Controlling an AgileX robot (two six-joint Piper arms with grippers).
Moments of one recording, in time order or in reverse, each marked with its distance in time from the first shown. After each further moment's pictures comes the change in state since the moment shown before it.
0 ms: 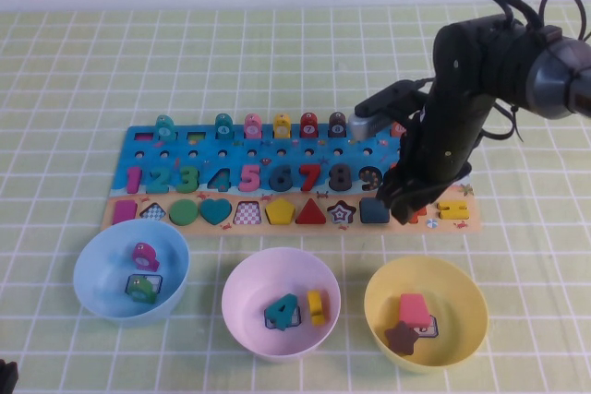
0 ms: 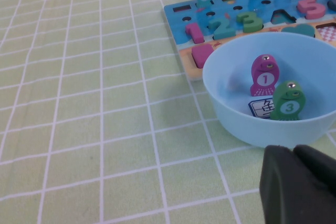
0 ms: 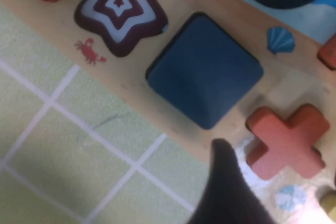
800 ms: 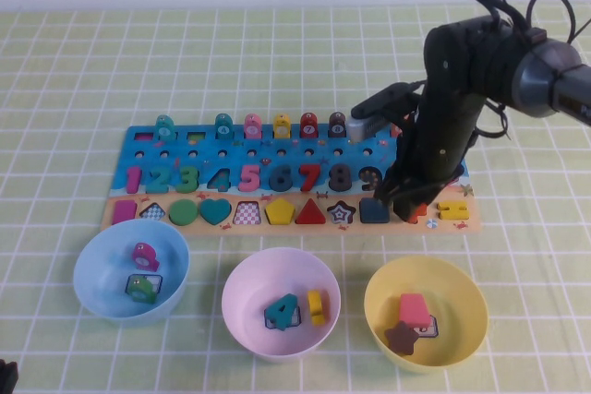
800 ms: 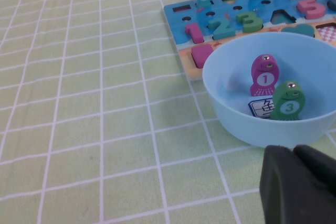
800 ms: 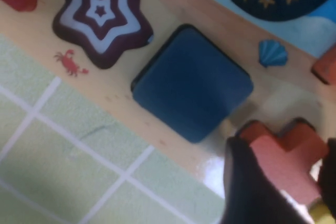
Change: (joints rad) right arm 0.000 0.053 -0.064 -0.015 0.035 0.004; left arm 0.000 0.000 0.000 0.000 0.000 0.000
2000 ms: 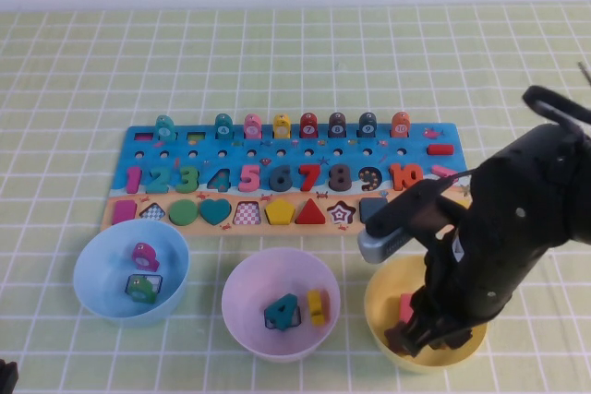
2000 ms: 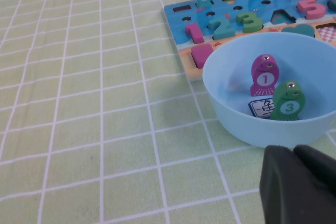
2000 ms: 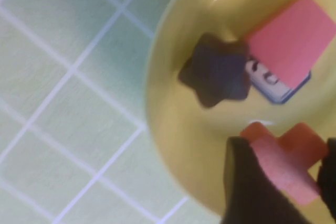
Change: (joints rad) right arm 0.259 -0.552 0.703 -0.047 -0.179 0.264; left arm 0.000 0.000 0.000 0.000 0.000 0.000
